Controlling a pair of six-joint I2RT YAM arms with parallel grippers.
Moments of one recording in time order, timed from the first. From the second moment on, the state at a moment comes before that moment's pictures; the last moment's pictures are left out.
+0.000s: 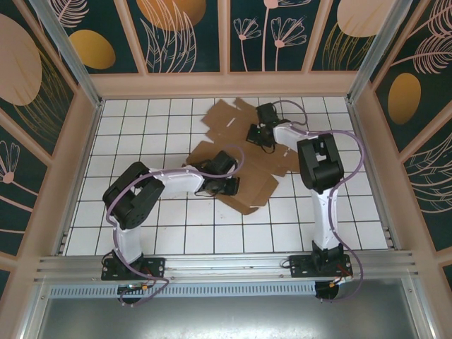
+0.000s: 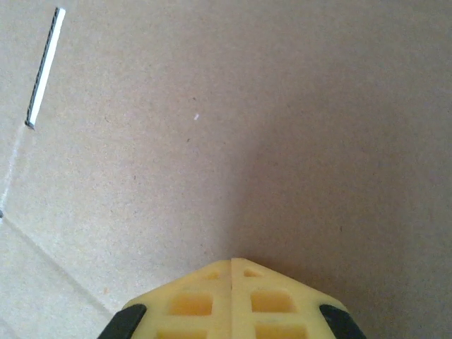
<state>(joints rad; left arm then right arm) -0.81 1.90 1.08 -0.21 0.21 -0.56 0.38 2.22 1.59 -0.34 -0.17 0.55</state>
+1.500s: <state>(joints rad) -0.55 1.99 1.12 -0.07 0.29 -0.69 0.42 2.06 1.35 -0.32 -0.29 0.38</state>
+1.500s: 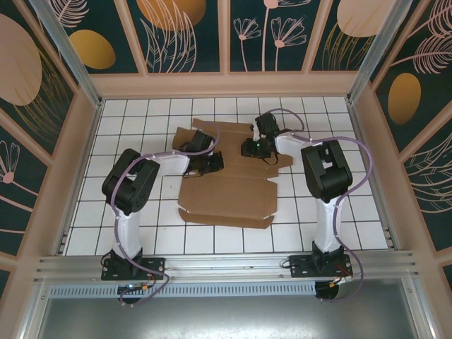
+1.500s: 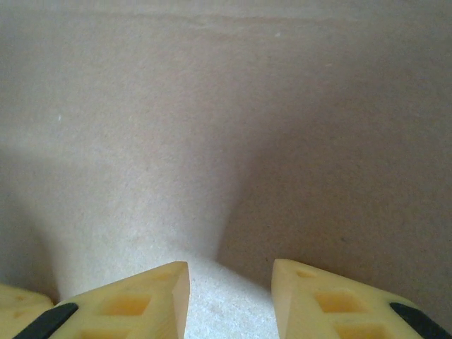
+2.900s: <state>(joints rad) -0.49 2.16 1.61 -0.23 0.34 -0.68 0.25 1.83 1.30 -0.19 -0.35 0.47</state>
